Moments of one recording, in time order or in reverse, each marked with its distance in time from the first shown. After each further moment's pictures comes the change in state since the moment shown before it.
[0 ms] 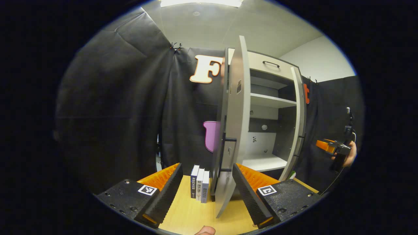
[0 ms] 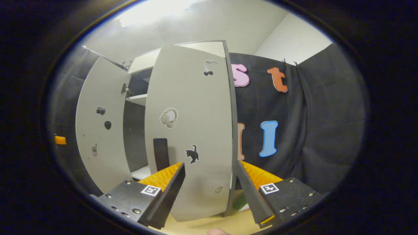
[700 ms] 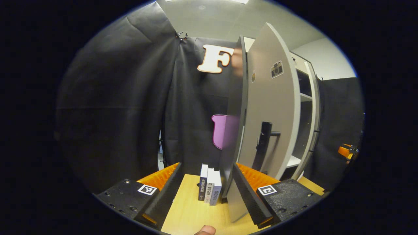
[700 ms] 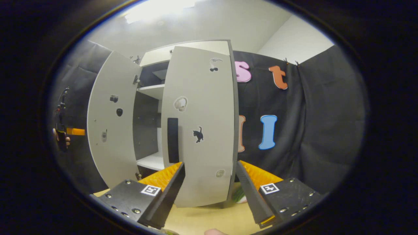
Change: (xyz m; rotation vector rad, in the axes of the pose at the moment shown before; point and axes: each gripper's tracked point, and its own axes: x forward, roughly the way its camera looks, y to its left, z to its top) left arm 0.075 0.056 -0.014 -0.005 0.029 -0.001; right arm -0.054 -0.004 -0.047 -0.031 0.060 -0.024
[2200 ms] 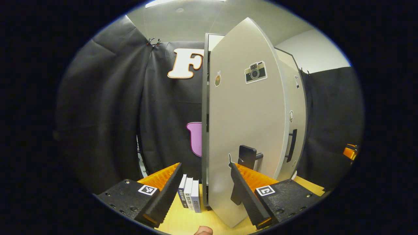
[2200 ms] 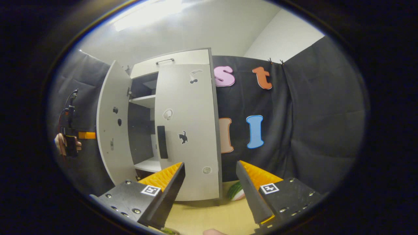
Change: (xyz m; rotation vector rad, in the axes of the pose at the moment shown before) left arm 0.030 -0.126 0.023 0.069 -0.026 -0.109; right arm -0.048 -0.043 0.020 0.082 -0.045 -0.021
